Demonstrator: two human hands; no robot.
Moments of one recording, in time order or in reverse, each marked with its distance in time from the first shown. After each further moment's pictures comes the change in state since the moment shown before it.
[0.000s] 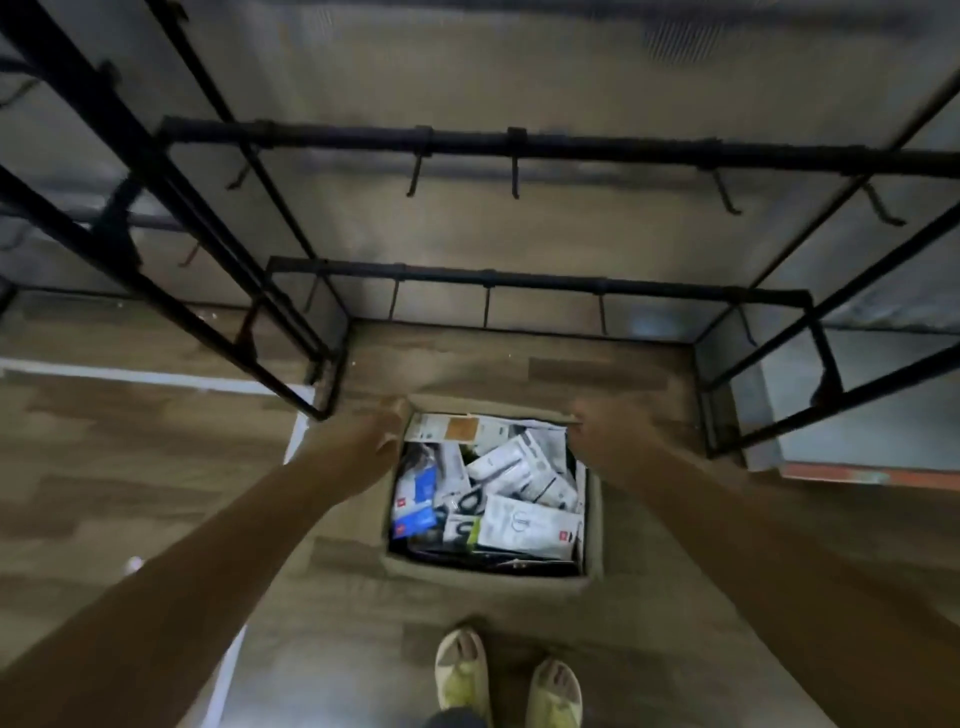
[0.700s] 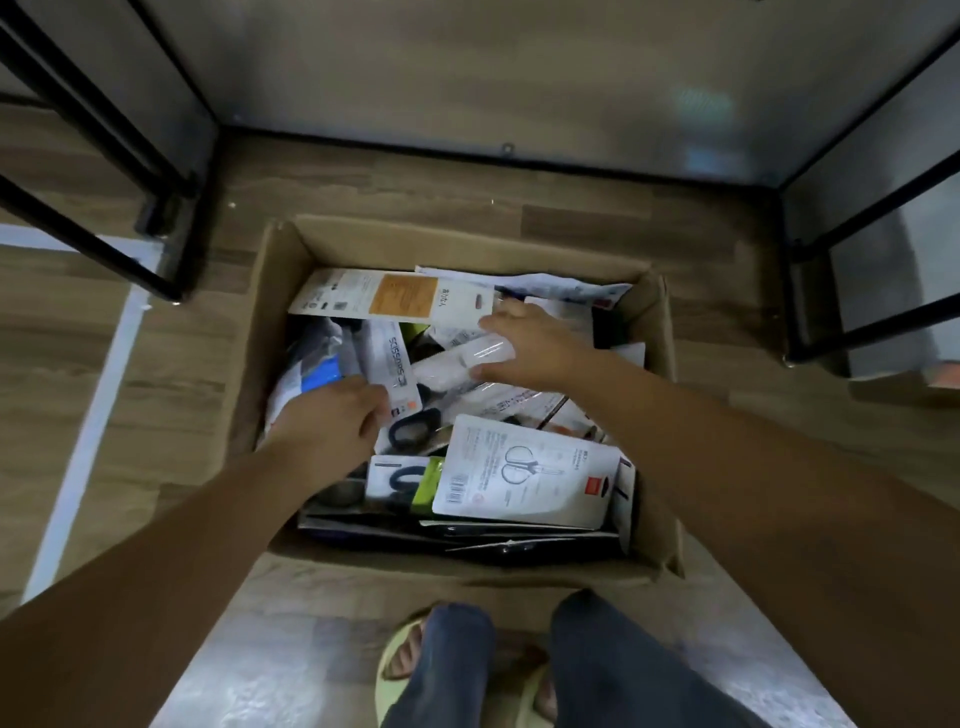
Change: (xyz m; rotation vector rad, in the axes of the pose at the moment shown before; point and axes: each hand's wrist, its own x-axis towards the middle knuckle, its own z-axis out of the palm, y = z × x) left_hand 0.151 -0.038 0.362 -0.126 -0.054 0.093; right_hand 0.246 0.130 0.315 -0.077 -0.101 -0.287
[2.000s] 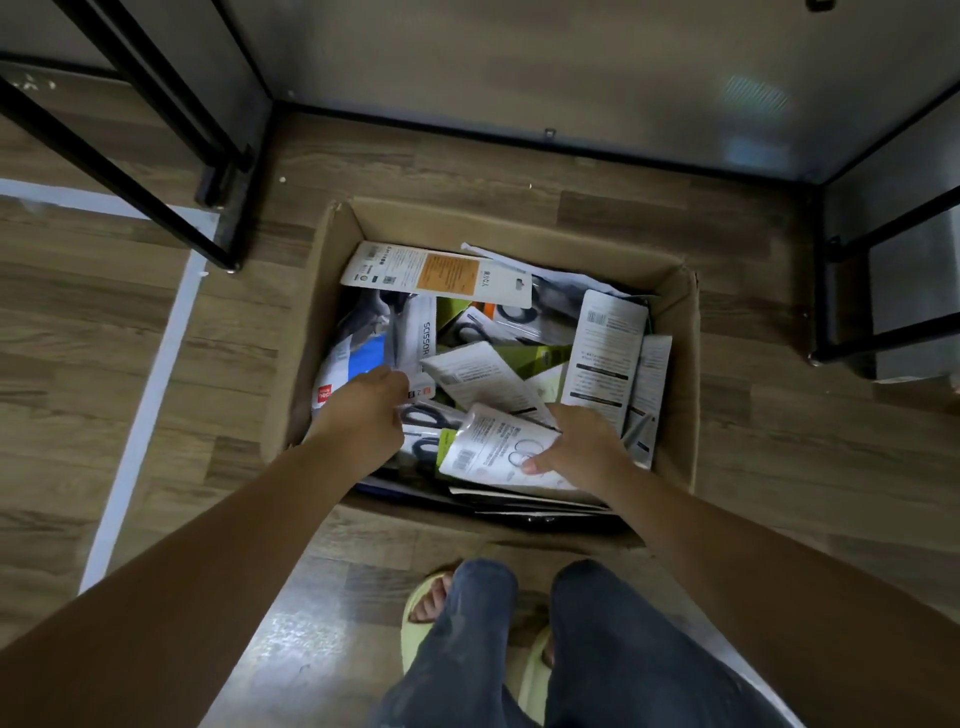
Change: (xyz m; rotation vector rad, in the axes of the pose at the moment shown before) left_hand -0.033 0.006 -0.005 -0.147 0.004 -0.184; right_hand -0.089 -0.023 0.056 0.282 -0.169 0.408
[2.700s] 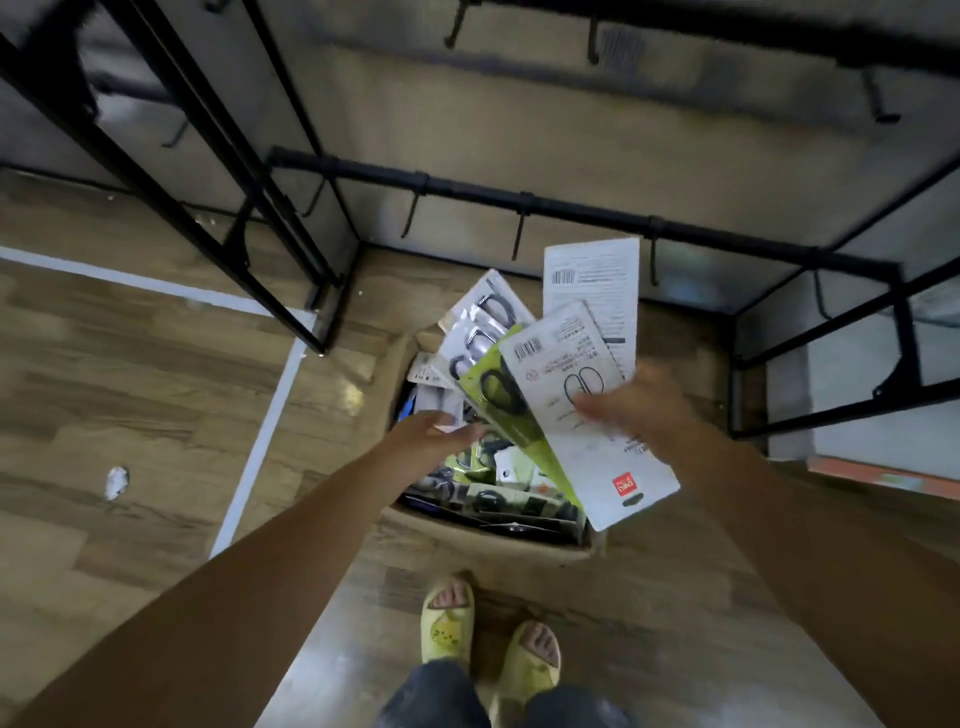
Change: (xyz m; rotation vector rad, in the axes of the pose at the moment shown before) left_hand -0.127 0.115 -0.212 -0.837 -0.219 -0.354; right_hand -0.203 -0.121 -0.246 0.838 0.073 -0.102
